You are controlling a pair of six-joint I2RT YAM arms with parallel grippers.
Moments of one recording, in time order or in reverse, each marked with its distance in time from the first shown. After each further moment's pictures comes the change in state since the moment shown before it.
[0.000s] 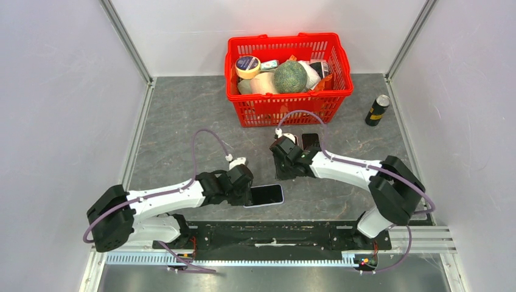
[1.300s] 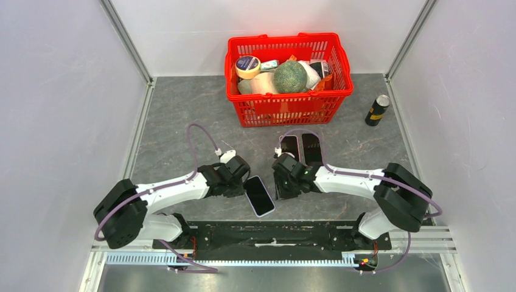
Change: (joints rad) left arm 0.108 0.114 0.024 -0.013 -0.113 -0.049; right arm 0.105 -0.022 -0.153 0.061 -0.150 0.058
